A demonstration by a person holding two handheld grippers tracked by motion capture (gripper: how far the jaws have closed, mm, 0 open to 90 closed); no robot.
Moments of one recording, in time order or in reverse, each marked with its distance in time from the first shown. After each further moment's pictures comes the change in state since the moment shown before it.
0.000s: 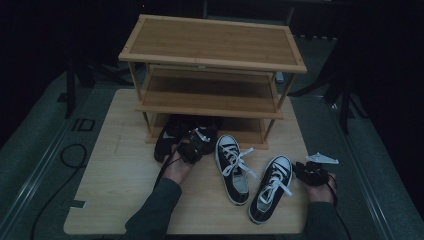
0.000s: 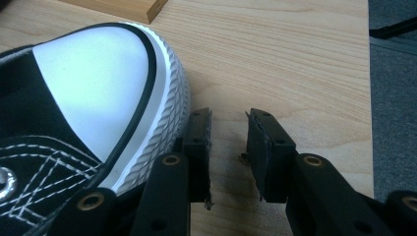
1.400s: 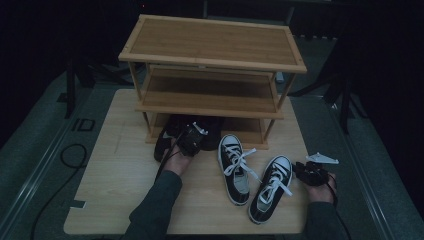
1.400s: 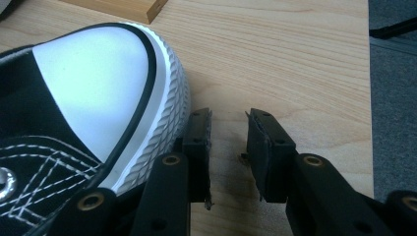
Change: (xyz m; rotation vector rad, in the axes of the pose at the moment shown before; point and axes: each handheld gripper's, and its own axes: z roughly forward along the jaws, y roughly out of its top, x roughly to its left) left arm 0.016 0.010 0.018 -0.013 0.009 -0.010; right arm 0.000 0.000 0.000 0.000 0.000 -0.001
